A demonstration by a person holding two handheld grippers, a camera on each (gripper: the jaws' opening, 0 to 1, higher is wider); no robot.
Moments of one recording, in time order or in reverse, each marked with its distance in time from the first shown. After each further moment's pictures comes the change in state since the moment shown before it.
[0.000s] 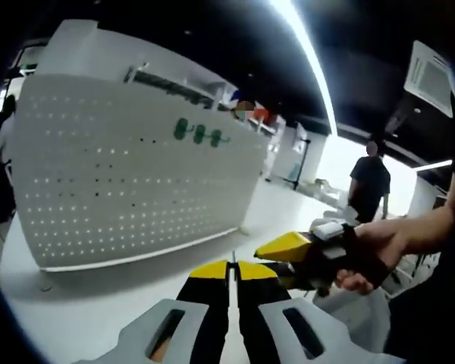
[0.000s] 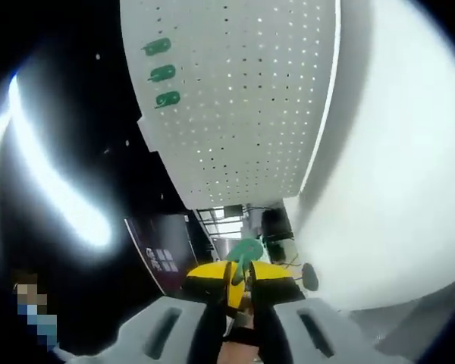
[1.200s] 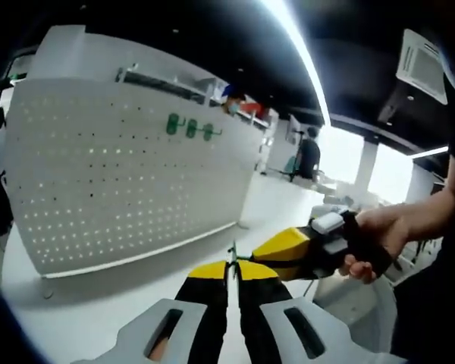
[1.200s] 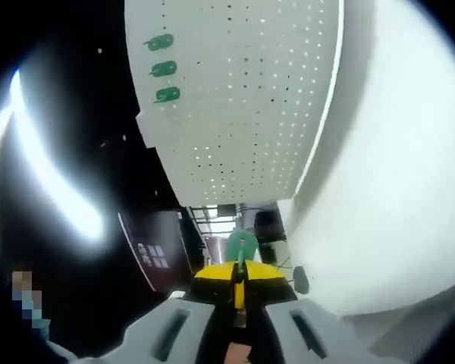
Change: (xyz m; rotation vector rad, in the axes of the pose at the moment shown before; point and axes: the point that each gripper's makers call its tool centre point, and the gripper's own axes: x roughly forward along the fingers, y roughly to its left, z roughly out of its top) left arm 0.001 -0.001 -0.008 0.044 0.021 -0.021; right arm 0.000 0.006 -0.012 -0.108 0.000 -0.050
